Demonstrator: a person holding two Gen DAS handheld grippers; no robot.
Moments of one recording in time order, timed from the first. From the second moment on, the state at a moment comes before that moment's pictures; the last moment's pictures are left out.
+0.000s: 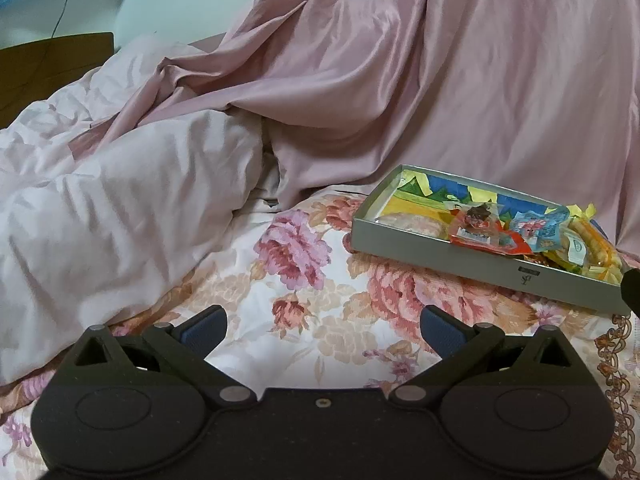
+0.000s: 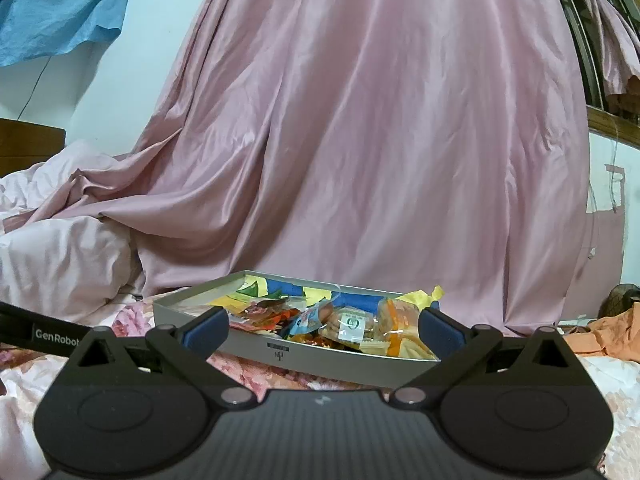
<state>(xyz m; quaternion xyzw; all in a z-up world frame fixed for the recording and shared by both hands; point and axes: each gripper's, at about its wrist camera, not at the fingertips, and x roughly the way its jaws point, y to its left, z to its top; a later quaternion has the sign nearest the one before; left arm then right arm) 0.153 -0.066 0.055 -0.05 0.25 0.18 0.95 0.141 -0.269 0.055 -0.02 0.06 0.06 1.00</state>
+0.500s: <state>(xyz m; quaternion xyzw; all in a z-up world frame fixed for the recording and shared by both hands) 0.117 -0.063 0.053 -0.06 0.23 0.17 0.96 0.116 -0.279 0.048 0.03 0.08 0.06 0.99</state>
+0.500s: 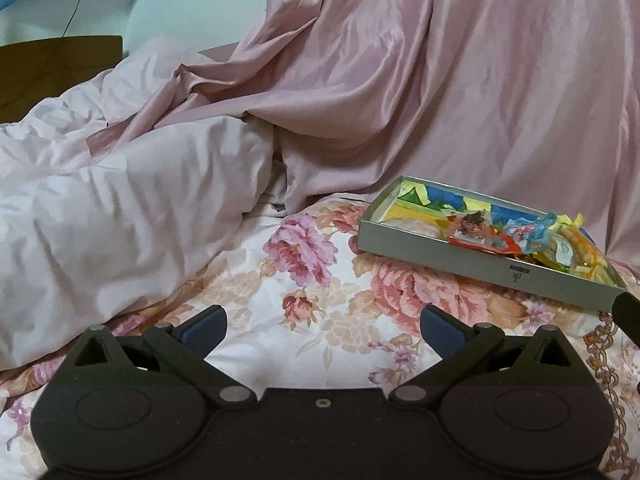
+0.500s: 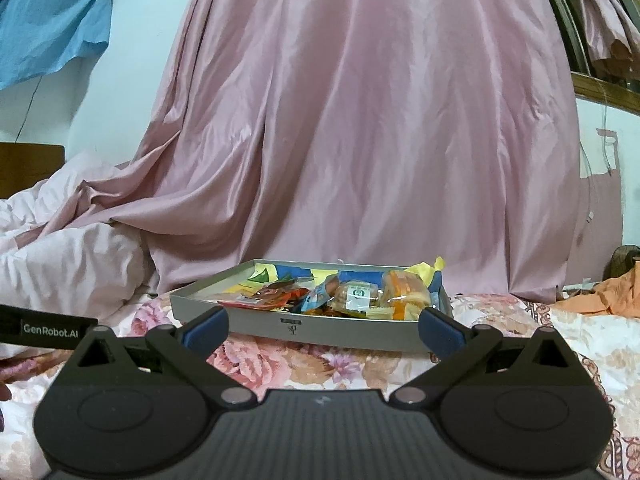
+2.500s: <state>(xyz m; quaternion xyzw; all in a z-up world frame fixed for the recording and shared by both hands) 0.020 -0.044 0.030 -0.05 0.19 0.13 0.97 0.056 -0.249 0.033 0.04 0.14 0.06 0.99</state>
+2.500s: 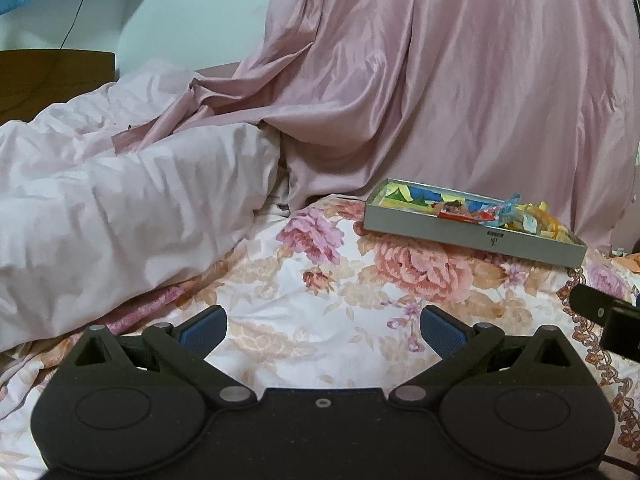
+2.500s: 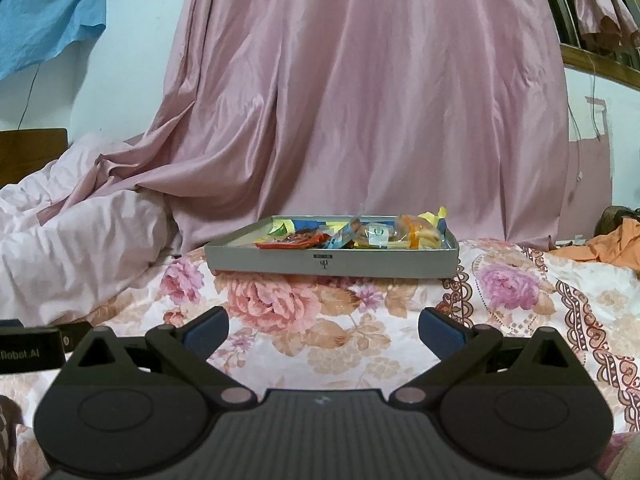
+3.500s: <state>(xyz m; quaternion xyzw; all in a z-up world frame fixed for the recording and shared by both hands) 0.018 -0.042 0.027 -0.05 0.19 0.14 0.97 0.056 -0.245 0.032 0.03 0.14 0.07 0.99</state>
